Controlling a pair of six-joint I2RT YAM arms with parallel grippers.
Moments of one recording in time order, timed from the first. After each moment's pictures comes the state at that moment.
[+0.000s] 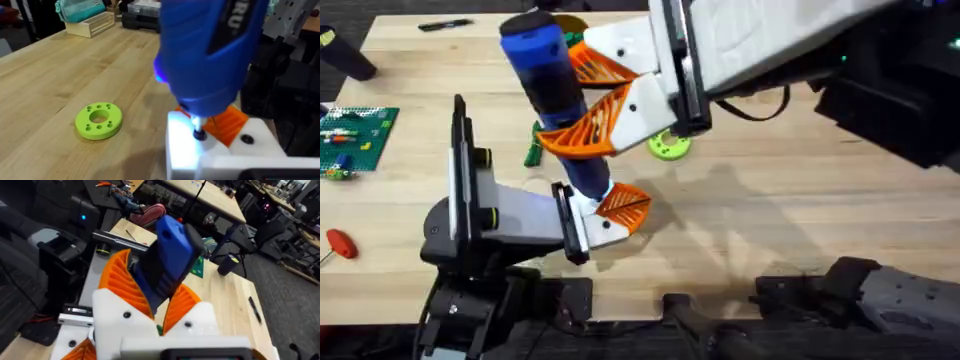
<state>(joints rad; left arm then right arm) -0.13 0.01 0.01 -0.12 1.13 0.03 0.74 1.26 1.10 -0.07 -0.92 -0.63</state>
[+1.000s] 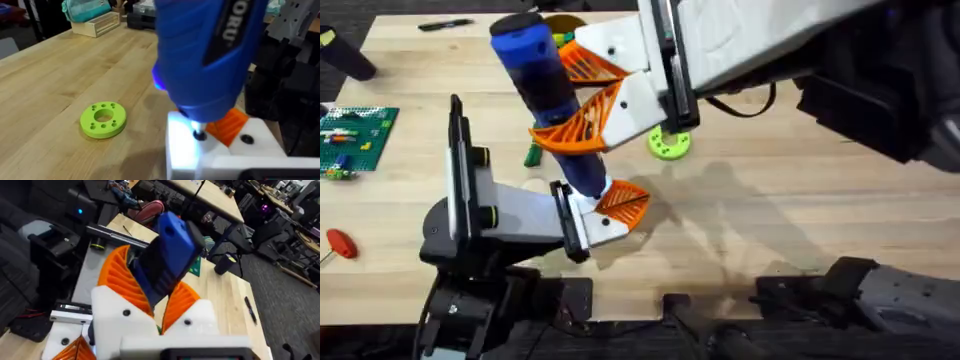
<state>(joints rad) -0.13 0.01 0.01 -0.12 1.11 0.02 0.74 1.30 1.10 0.00 -0.93 -0.63</state>
